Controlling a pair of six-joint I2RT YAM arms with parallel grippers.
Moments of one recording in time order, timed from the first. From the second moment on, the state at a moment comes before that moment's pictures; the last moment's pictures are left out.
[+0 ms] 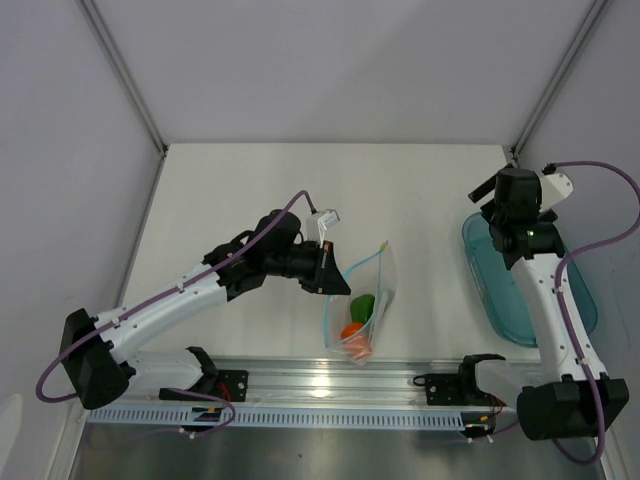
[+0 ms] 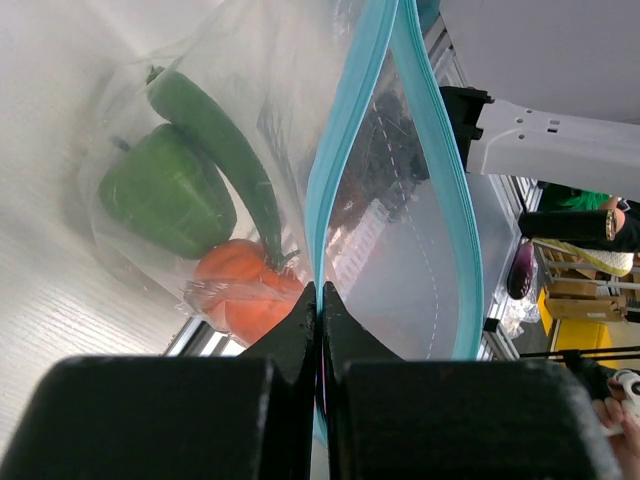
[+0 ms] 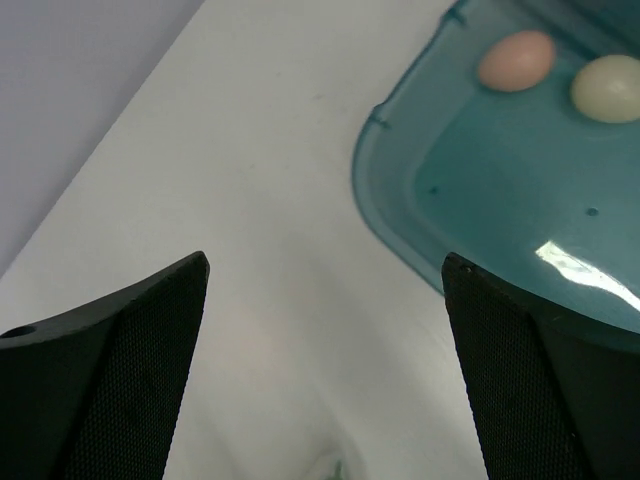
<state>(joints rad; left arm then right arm) -0.85 1.20 1.01 -0.37 0.50 -0.63 0.09 1.08 1.20 -0.67 0.43 0.73</state>
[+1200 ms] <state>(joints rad) -0.79 1.48 1.15 -0.43 0.59 -0.59 -0.15 1.75 1.01 -0.40 1.03 1.05</state>
